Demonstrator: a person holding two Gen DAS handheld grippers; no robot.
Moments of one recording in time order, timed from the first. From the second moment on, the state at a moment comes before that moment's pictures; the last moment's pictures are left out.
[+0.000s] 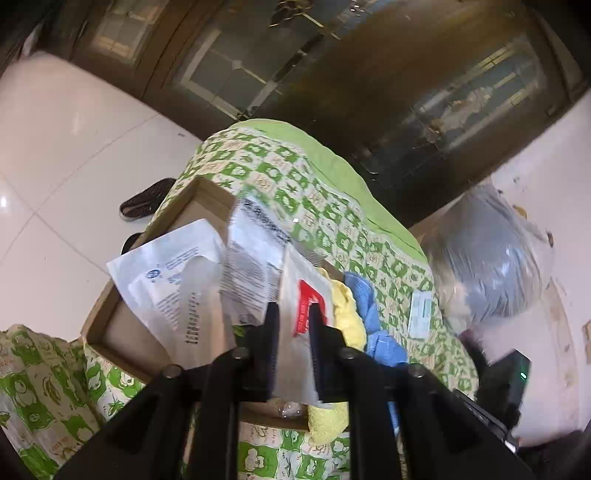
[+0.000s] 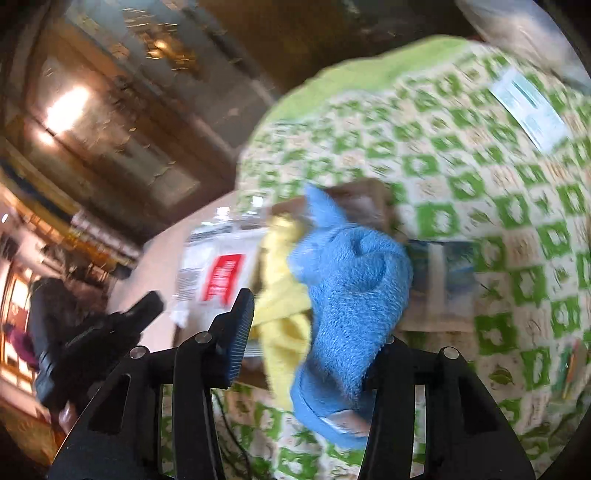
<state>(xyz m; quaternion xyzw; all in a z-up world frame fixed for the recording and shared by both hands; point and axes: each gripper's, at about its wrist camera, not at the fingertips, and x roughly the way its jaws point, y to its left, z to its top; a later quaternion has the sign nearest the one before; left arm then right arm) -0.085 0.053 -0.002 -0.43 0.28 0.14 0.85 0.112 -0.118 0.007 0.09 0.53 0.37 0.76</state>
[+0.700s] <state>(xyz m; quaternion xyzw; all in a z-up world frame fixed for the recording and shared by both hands) -0.075 0.020 0.009 -0.36 0.28 0.11 0.88 0.164 -0.207 -0.014 0.16 0.58 0.30 0.74</state>
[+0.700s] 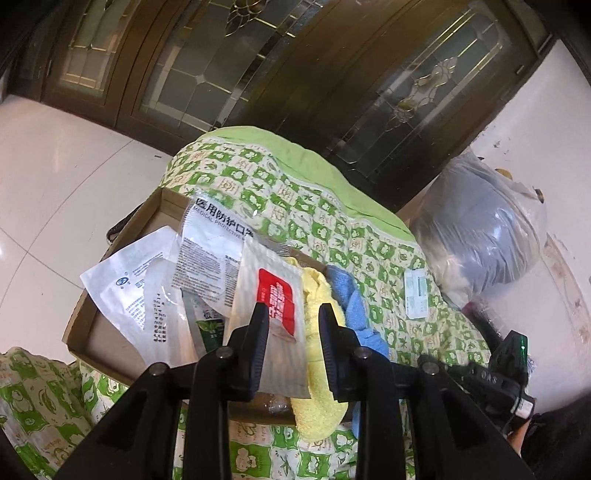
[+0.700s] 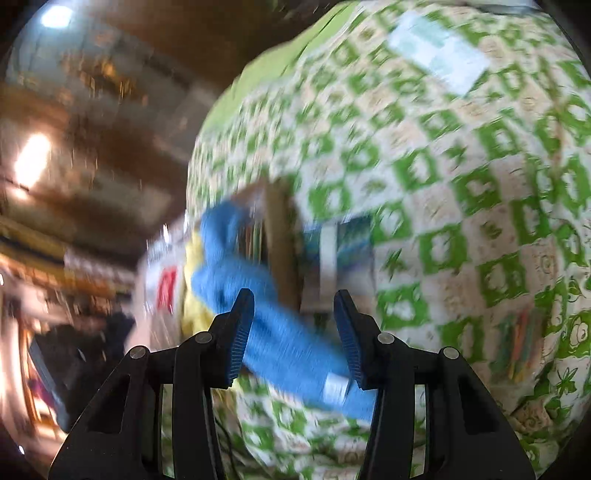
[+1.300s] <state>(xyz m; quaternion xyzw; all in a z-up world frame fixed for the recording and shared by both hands) -0.059 -0.033 0.019 -0.32 0.30 0.04 0.90 0.212 -0.183 -0.095 0.14 0.70 0.24 0.66</state>
